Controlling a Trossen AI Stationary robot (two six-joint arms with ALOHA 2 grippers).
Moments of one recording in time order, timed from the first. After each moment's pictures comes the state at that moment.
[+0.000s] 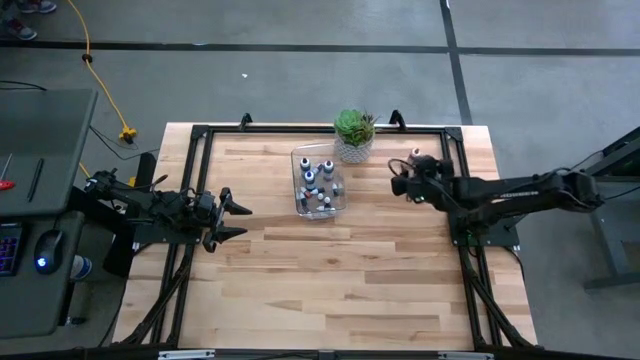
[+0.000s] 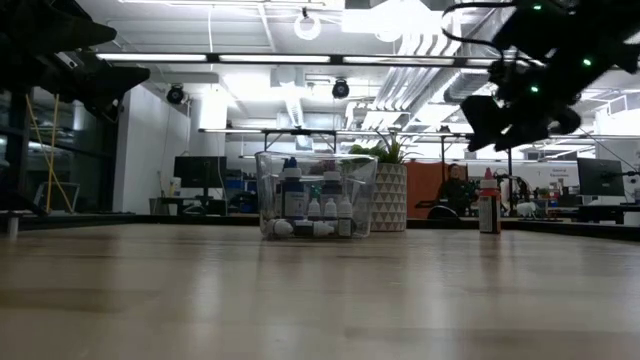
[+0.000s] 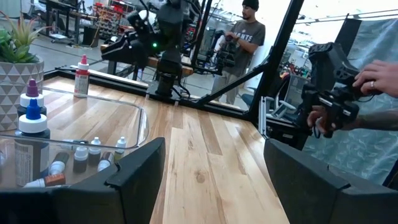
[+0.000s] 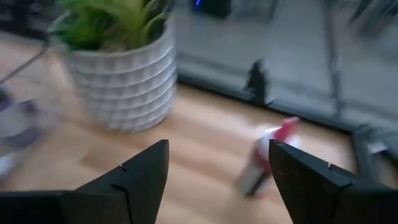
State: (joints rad) left arm -0.37 0.01 0.01 0.05 -0.27 -0.27; right arm -0.12 0.96 0.46 -0.34 0.95 0.70
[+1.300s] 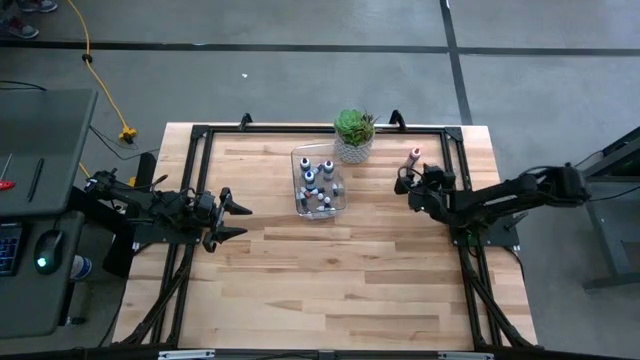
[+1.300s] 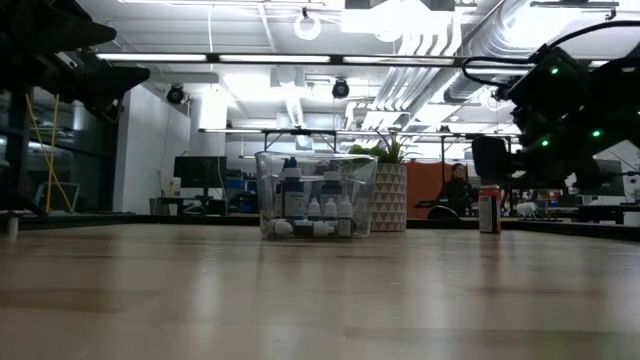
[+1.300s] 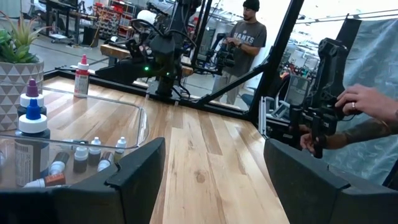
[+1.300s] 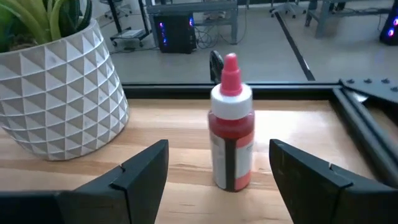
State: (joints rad) left arm -0.37 0.01 0.01 0.05 -0.27 -0.27; right arm -0.14 1.15 0.13 0.28 1.13 0.85
